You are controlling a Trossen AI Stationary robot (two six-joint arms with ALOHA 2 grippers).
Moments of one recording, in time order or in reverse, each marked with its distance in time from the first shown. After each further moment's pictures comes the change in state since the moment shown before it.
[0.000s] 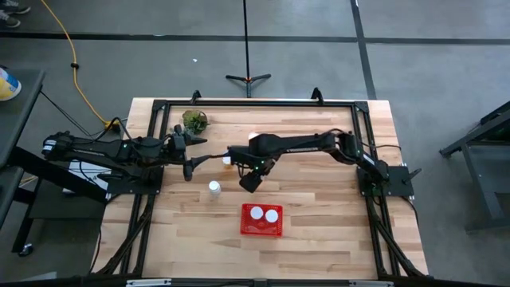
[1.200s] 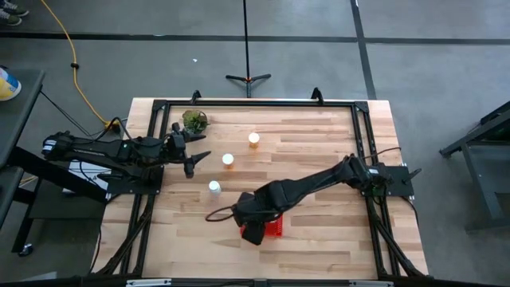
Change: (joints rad) left arm 0.001 0.001 0.000 0.010 -0.076 0.043; right arm 0.375 -0.004 0.218 -0.046 0.070 0.205
